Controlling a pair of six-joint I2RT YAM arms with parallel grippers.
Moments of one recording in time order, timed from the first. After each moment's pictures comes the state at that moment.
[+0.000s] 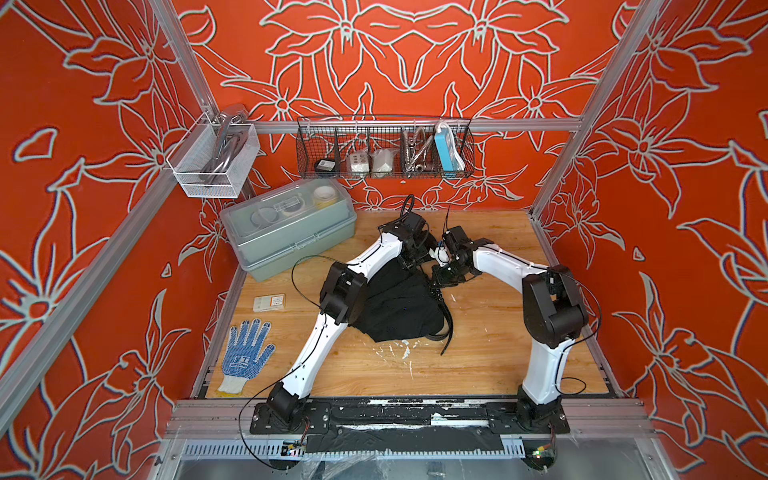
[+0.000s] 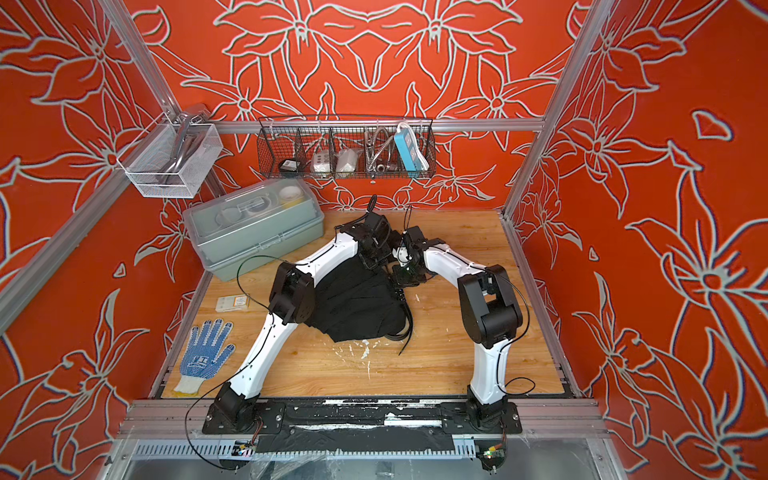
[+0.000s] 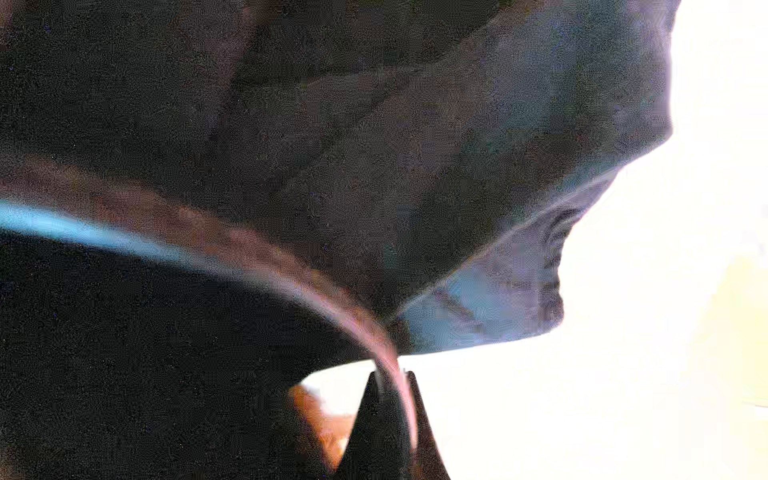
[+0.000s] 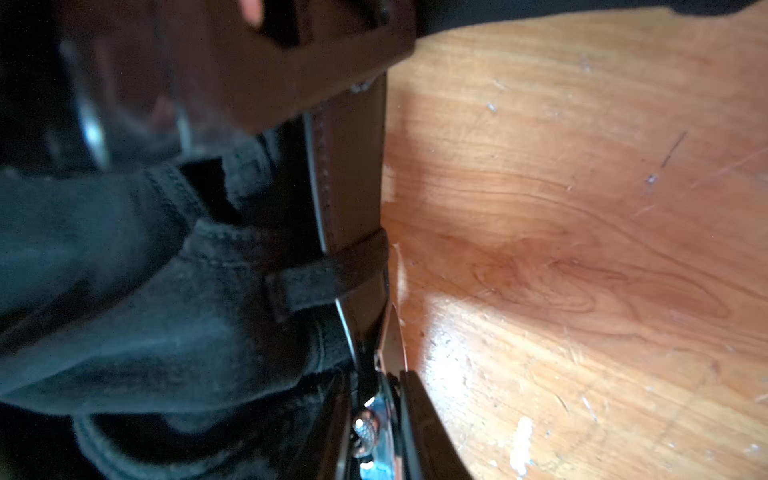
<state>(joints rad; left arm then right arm) -0.54 2.57 2.34 -0.87 0.21 -1.01 0.40 1.92 1.39 -0.74 -0.32 0.11</state>
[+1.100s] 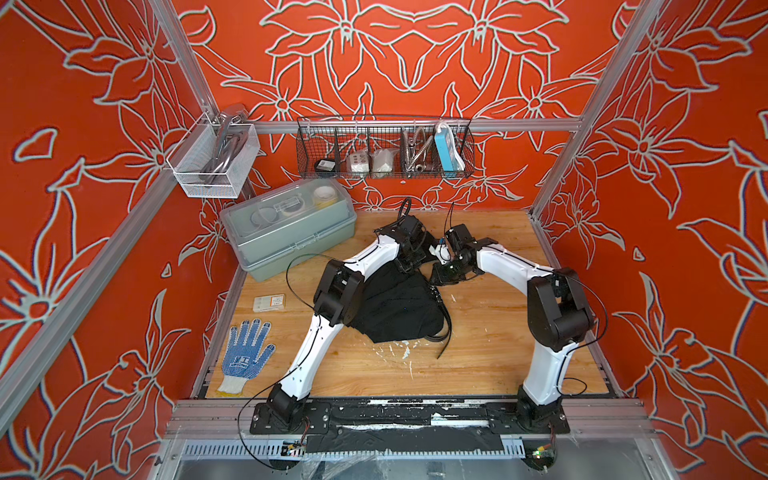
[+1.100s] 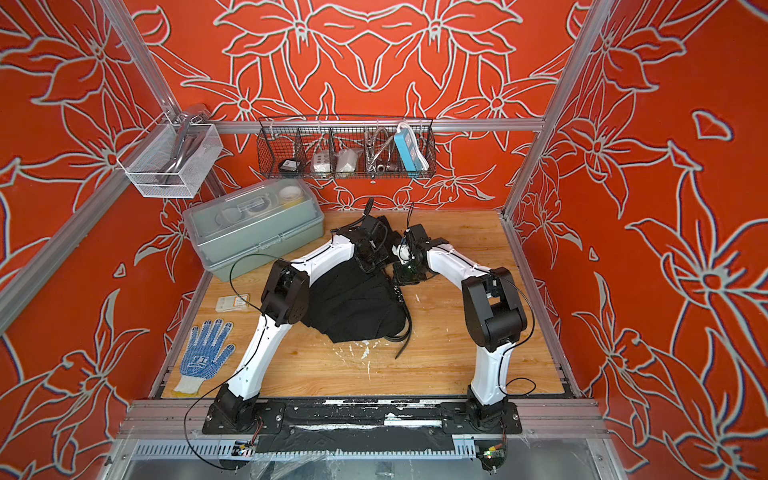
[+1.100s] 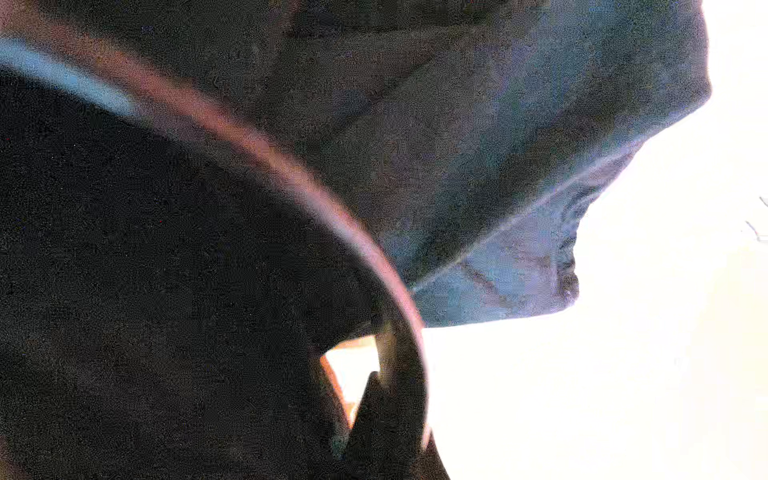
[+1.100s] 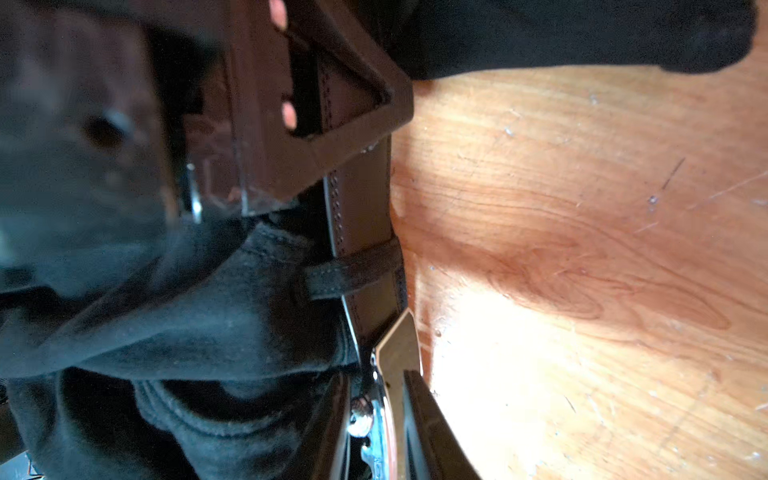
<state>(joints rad) -0.53 2.49 2.19 -0.79 0.23 -1.02 0.39 1.89 1.37 -0.71 -0.37 0.11</state>
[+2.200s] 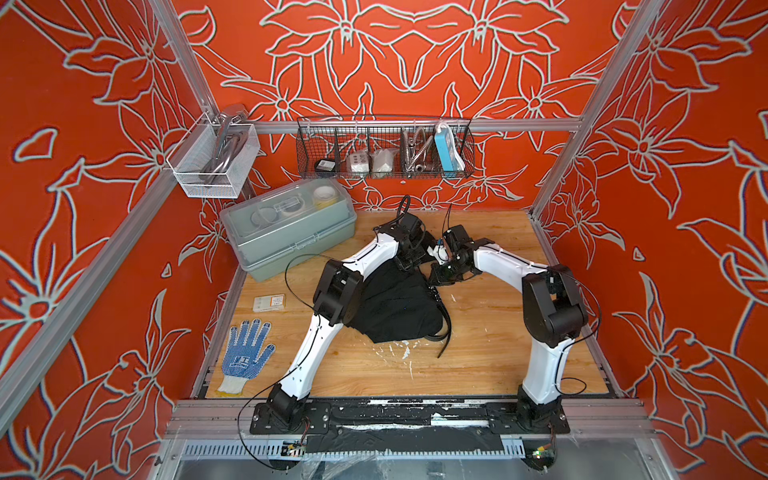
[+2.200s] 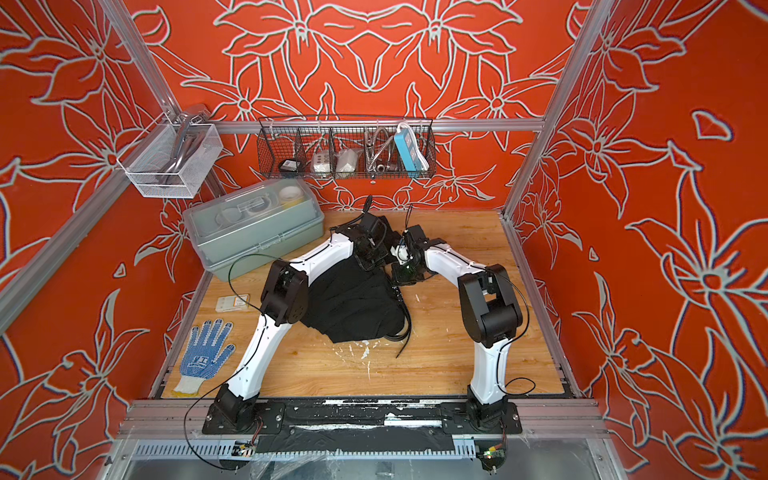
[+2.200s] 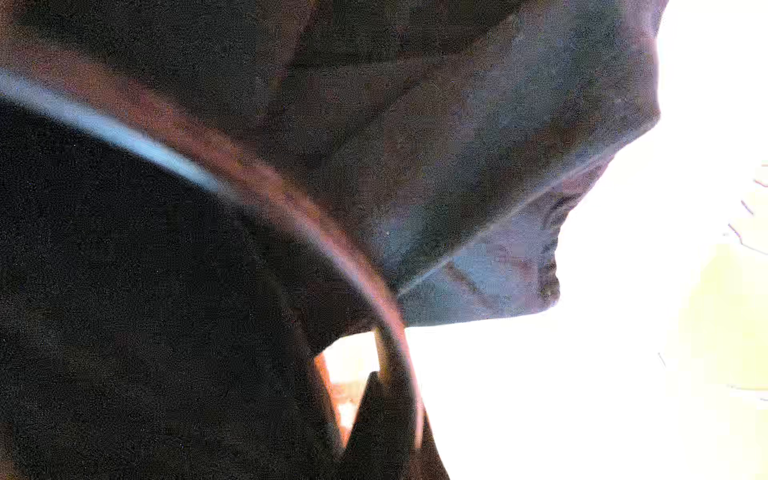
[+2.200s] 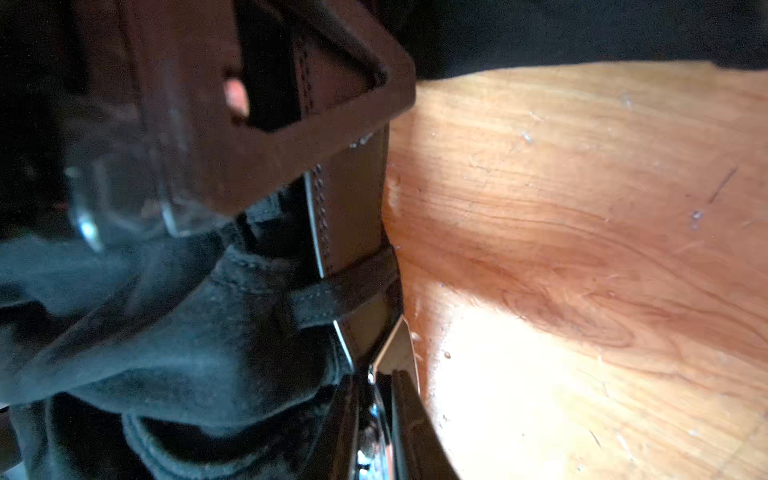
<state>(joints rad) -0.52 2.49 2.23 -0.81 0.23 -1.03 0.39 1.93 1.39 -0.69 -0.40 0.13</state>
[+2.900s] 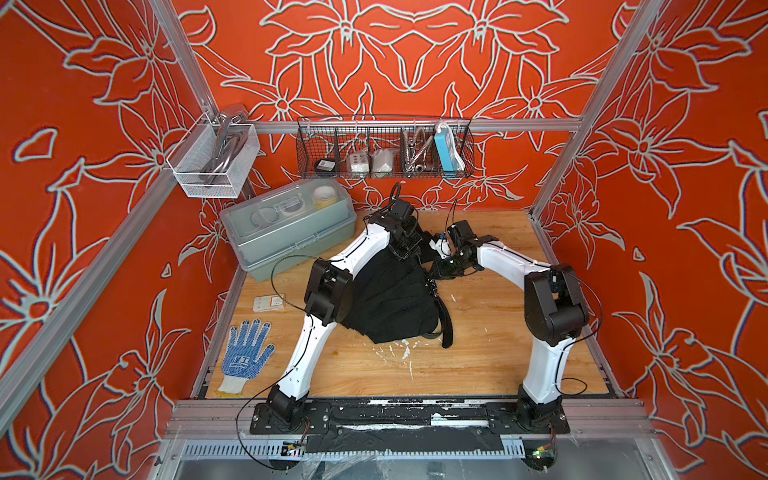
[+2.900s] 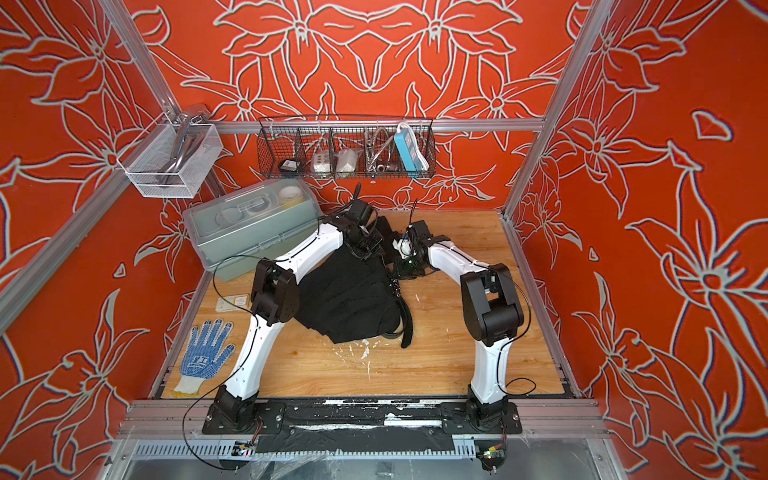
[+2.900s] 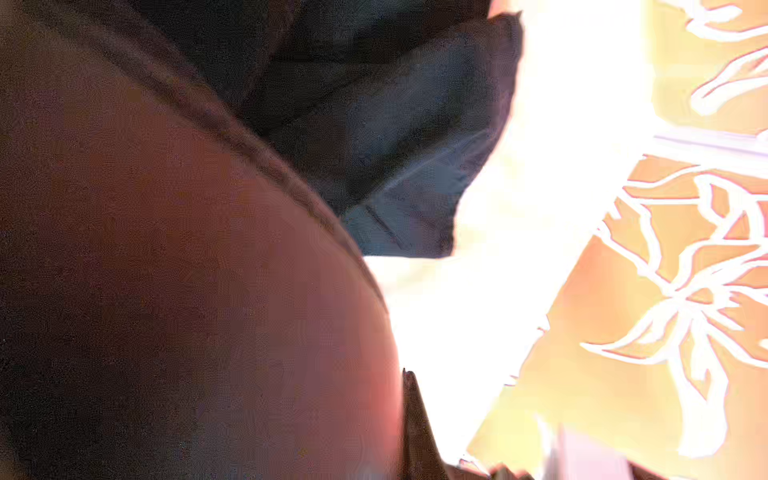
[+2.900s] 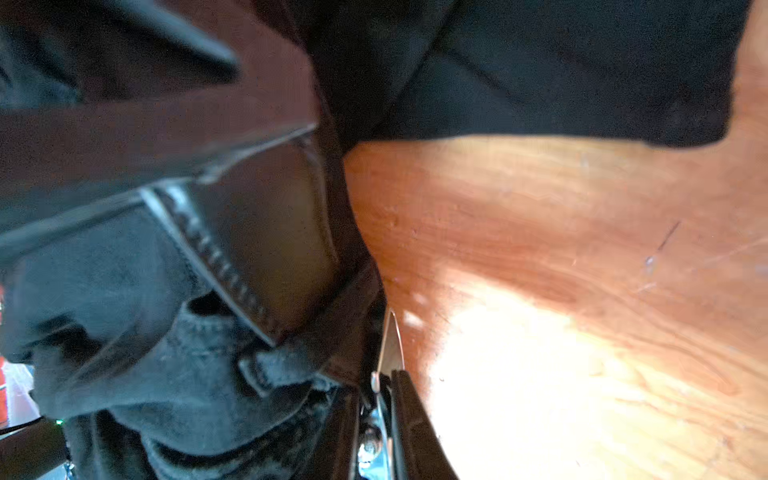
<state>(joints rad) -0.47 2.39 2.27 -0.86 0.38 -1.19 0.35 1.94 1.42 -0.66 -0.42 0.13</state>
